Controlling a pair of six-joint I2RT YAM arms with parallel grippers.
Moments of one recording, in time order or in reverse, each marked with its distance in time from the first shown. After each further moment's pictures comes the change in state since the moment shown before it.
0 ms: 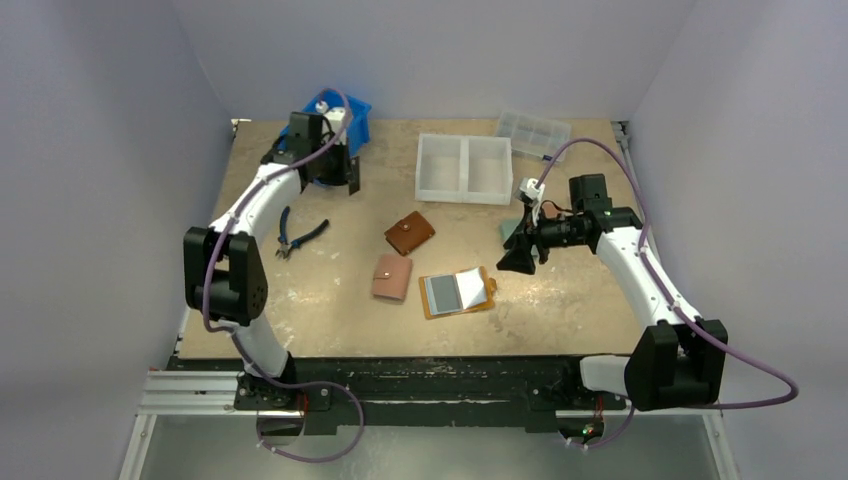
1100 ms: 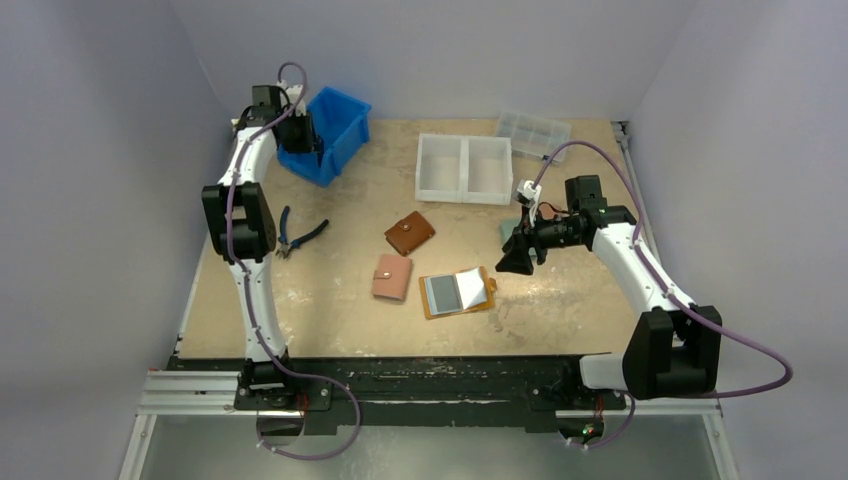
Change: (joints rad) left arm 0.301 0.626 0.718 -0.171 0.153 0.106; right arm -0.003 0.051 -0.018 0.019 0.005 0.007
